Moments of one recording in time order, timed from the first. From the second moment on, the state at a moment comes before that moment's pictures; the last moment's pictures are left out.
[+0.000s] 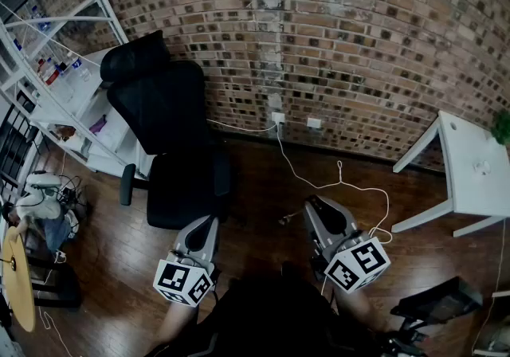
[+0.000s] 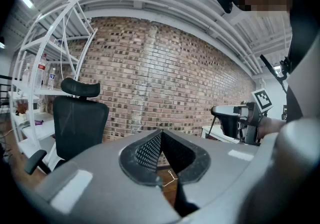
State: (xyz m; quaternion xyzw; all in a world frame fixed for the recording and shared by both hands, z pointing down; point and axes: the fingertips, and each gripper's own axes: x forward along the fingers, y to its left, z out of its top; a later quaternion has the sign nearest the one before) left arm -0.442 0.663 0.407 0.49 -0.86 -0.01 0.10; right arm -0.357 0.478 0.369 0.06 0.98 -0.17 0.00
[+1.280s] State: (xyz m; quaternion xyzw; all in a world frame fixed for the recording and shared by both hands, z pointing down) left arm -0.402 0.552 0.418 0.61 -0.78 -0.06 0.12; right arm -0.287 0.425 0.369 -0.04 0.99 -0.15 -0.04
